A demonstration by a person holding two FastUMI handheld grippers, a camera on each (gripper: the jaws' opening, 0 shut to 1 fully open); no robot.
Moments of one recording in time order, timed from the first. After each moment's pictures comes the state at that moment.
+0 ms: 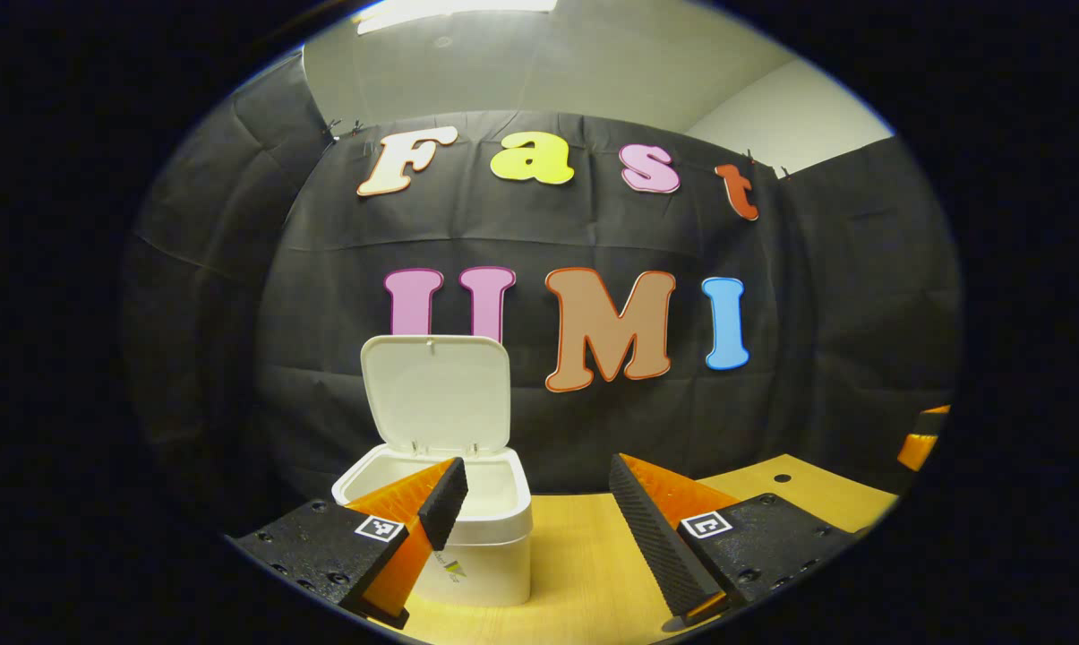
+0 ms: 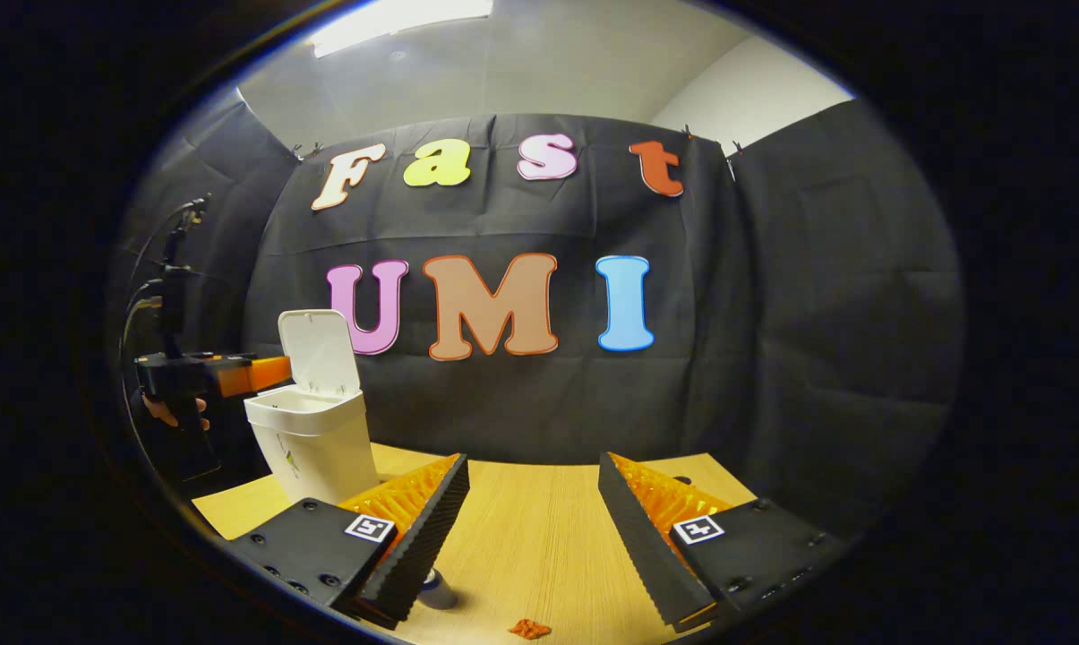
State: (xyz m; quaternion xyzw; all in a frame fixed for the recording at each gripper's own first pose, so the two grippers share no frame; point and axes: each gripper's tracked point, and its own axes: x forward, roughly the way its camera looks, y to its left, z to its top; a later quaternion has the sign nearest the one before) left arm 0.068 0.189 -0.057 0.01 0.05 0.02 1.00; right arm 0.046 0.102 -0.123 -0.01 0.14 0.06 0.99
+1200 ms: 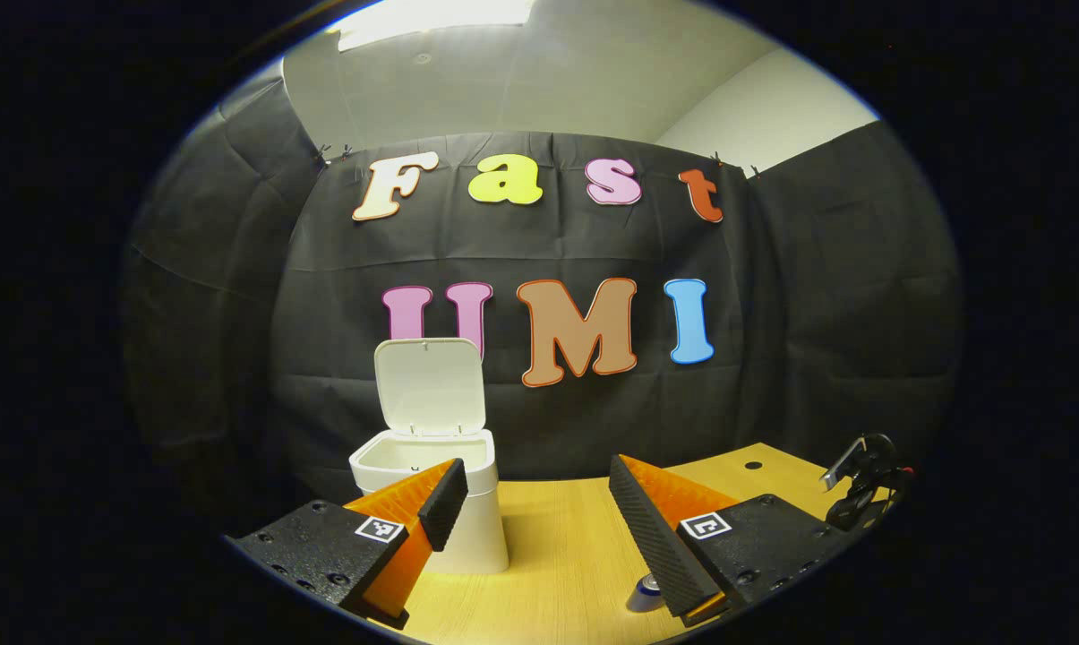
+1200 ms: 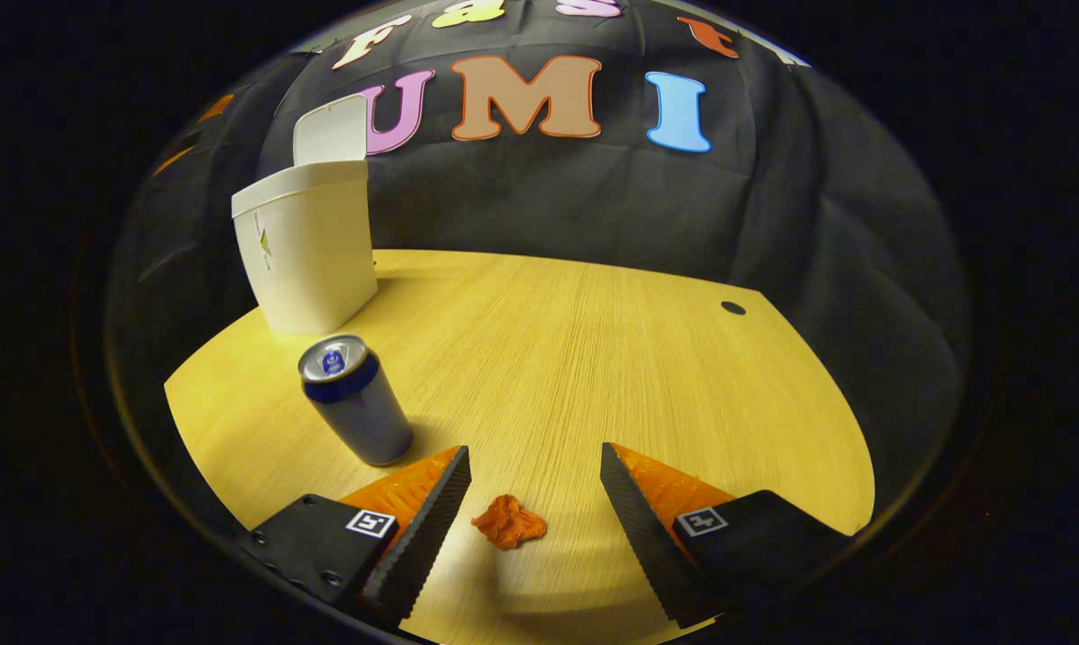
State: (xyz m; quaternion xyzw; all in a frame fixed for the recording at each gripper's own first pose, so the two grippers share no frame) left arm -0.021 0.144 -0.046 0.04 0.06 0.03 1.00; right arm 0.001 0.092 -0.384 -0.08 0.41 0.11 0.90
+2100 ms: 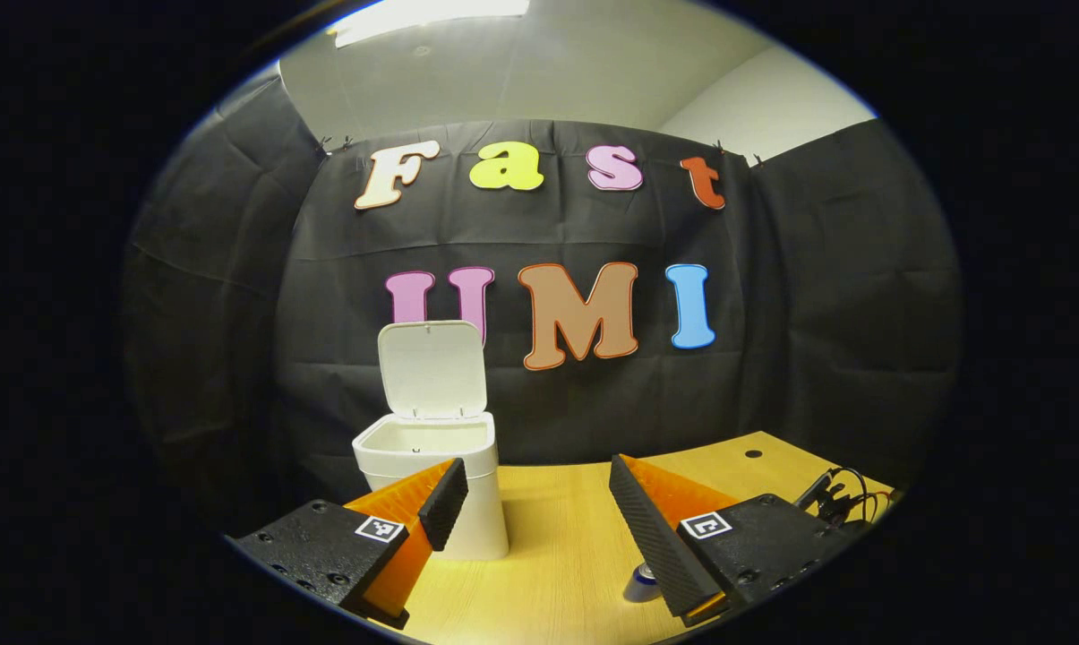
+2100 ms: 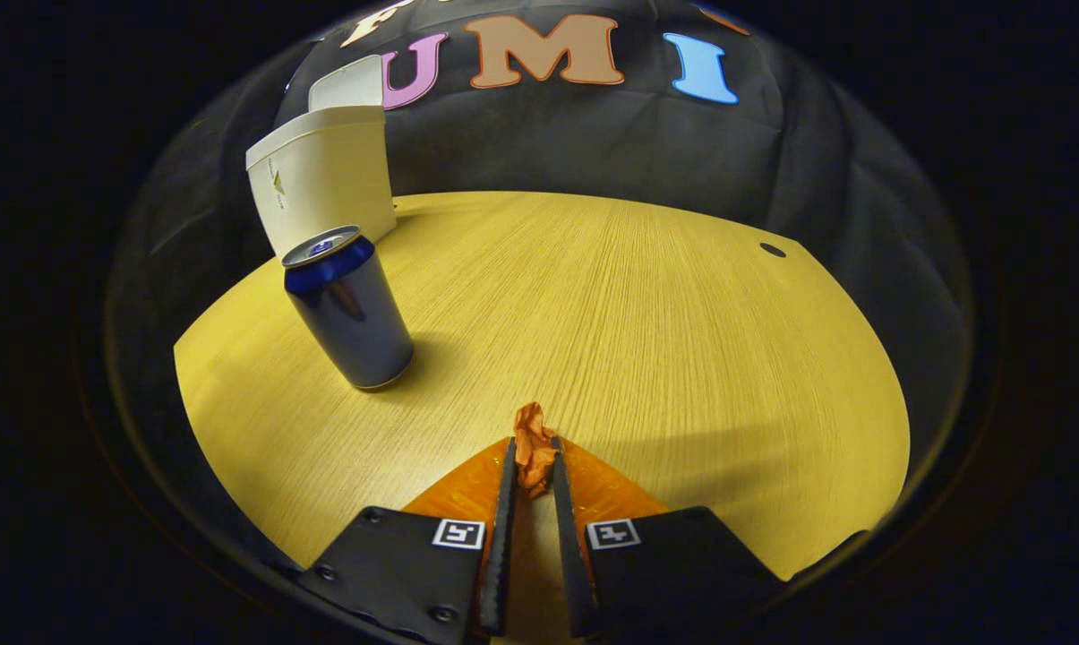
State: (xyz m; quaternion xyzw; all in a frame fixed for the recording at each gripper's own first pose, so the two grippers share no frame) left arm -0.027 0.137 -0.058 0.04 0.09 0.03 0.99; right arm -0.029 0.092 -0.432 -0.07 0.47 0.15 0.86
